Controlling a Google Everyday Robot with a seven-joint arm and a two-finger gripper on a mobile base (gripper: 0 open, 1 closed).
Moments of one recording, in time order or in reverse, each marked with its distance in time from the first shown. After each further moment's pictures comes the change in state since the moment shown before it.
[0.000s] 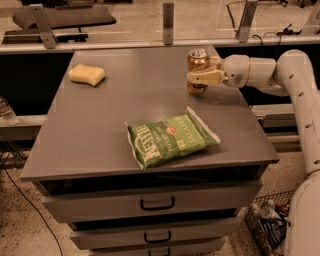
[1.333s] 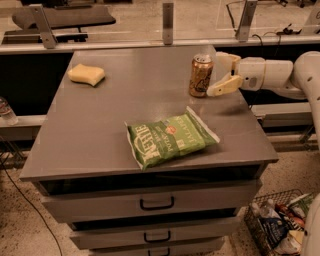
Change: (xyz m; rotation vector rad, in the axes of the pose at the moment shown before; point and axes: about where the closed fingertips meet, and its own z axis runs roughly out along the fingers) arm 0.006 0.000 -0.038 0.051 0.046 -0.015
